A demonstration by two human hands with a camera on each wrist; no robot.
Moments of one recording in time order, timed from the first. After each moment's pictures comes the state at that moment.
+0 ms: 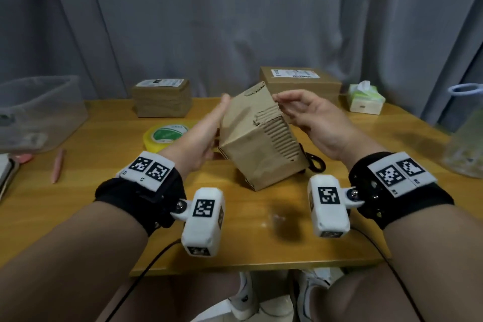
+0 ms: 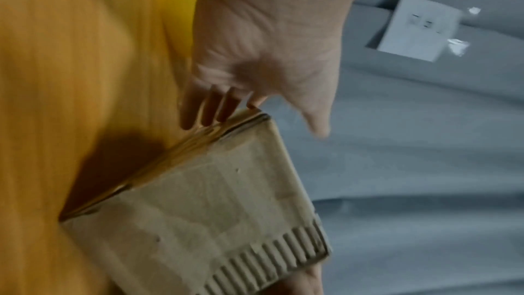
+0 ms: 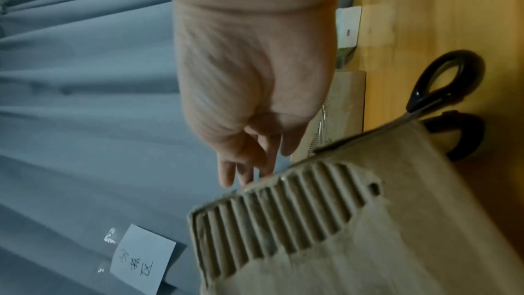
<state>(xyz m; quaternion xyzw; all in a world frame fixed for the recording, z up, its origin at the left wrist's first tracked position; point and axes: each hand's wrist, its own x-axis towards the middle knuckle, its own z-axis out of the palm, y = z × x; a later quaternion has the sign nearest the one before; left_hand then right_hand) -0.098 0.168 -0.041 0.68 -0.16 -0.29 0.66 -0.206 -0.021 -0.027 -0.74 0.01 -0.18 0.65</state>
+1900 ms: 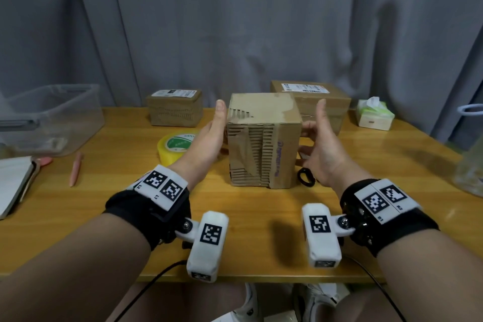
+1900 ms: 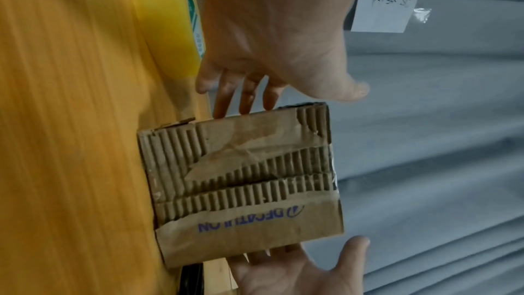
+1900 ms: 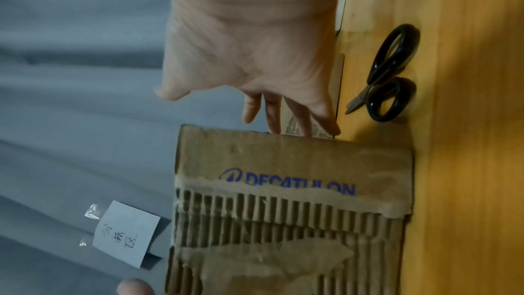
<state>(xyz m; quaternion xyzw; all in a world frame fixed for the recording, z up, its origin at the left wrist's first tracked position) -0.117 0.183 -0.029 0.74 -0.22 -0.10 0.63 -0.193 -0.002 -0.046 -0.63 0.18 -0.18 0.74</state>
